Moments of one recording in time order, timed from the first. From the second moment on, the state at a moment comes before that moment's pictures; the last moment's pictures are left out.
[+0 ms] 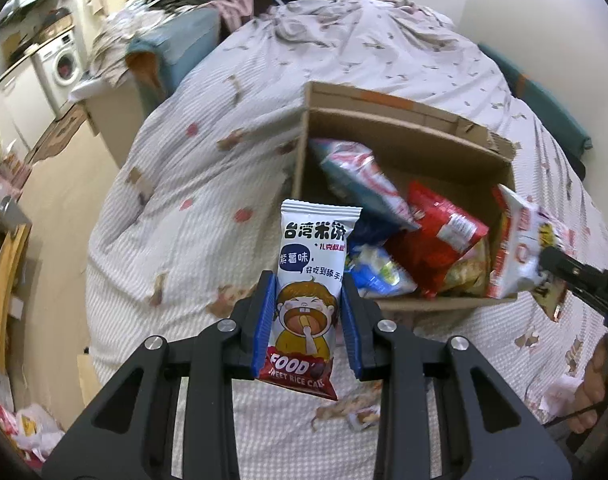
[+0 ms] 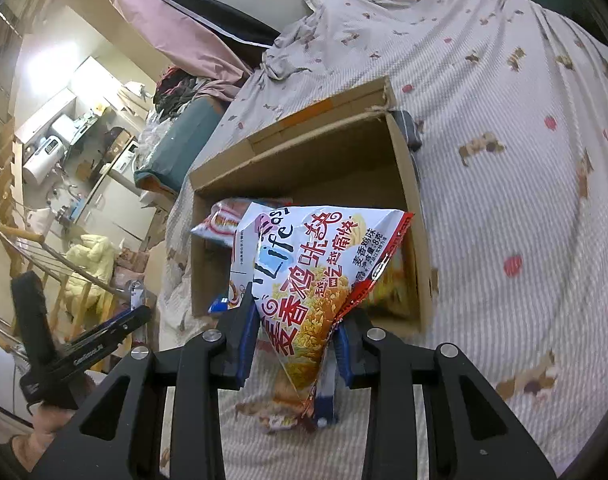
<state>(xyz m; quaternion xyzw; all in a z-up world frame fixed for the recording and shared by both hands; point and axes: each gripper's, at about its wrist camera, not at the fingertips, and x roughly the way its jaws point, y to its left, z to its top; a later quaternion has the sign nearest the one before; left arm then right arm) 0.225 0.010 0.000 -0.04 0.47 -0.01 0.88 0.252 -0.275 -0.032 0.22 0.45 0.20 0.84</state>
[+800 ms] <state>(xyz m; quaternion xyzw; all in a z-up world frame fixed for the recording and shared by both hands) 0.302 -0.037 -0.077 -0.05 0.54 -0.04 0.84 0.359 -0.231 -0.085 0.13 0.50 0.15 0.84</state>
